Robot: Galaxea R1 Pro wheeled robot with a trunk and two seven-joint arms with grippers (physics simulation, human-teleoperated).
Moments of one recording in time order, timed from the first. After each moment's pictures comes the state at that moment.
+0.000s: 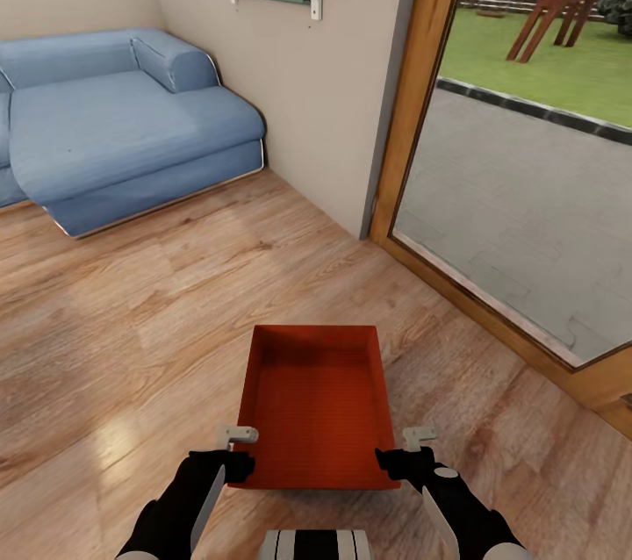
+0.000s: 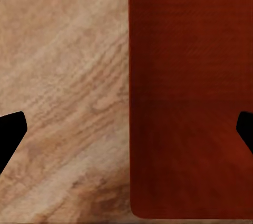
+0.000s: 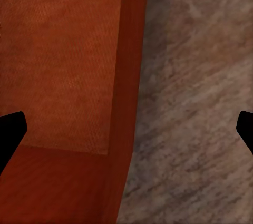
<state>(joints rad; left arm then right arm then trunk) -0.43 -0.12 0.05 -0.79 -0.11 0.58 0.06 -0.49 0.03 0.02 -0.50 0.03 0.11 0.10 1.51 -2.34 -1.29</state>
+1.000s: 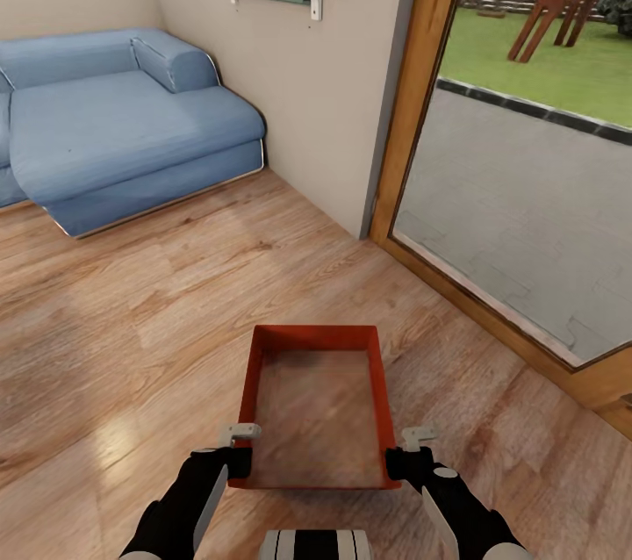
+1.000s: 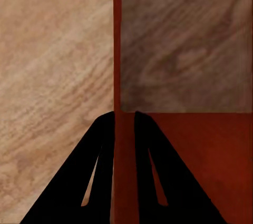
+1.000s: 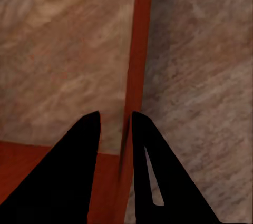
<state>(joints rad) -0.43 -0.13 0.05 -0.79 -0.09 0.53 0.06 -0.49 0.03 0.03 -0.50 0.03 0.11 0.10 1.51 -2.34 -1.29</state>
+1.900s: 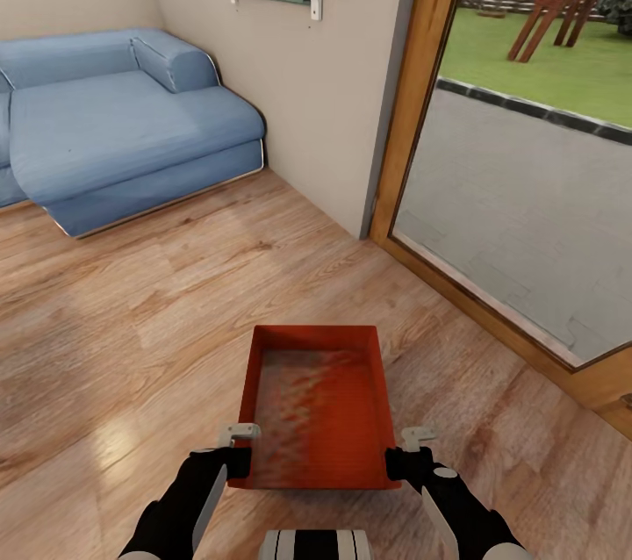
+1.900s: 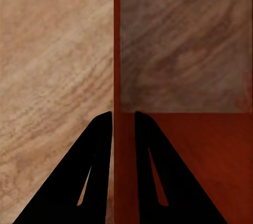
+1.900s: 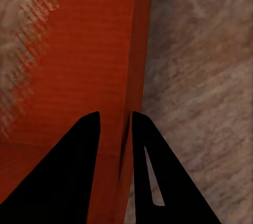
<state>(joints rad) -0.43 -0.12 0.05 -0.79 -0.08 0.53 0.05 -0.49 0.03 0.03 -0.50 0.02 0.11 0.10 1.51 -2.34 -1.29</state>
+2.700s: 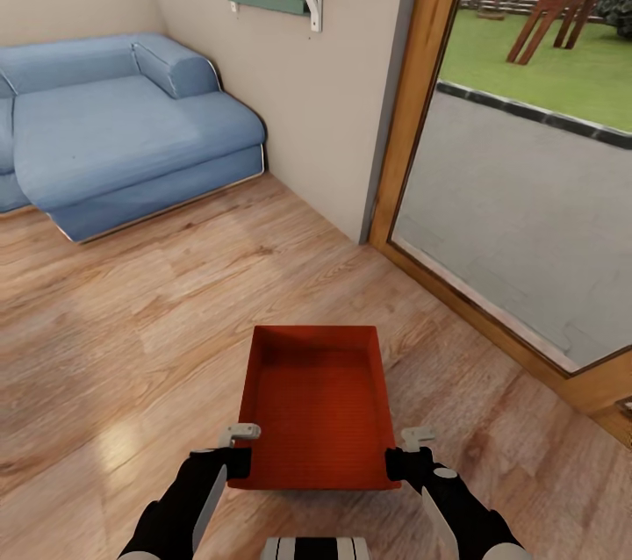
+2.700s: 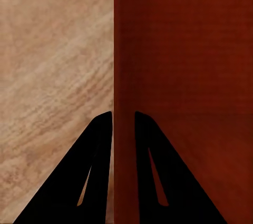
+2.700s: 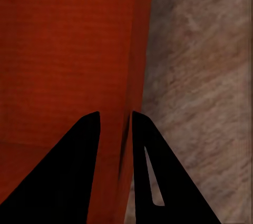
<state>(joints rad) -0.43 -0.12 0.06 -0.79 -0.08 0.53 0.05 -0.49 0.03 0.03 -0.50 0.02 0.11 0.10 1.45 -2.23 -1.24</state>
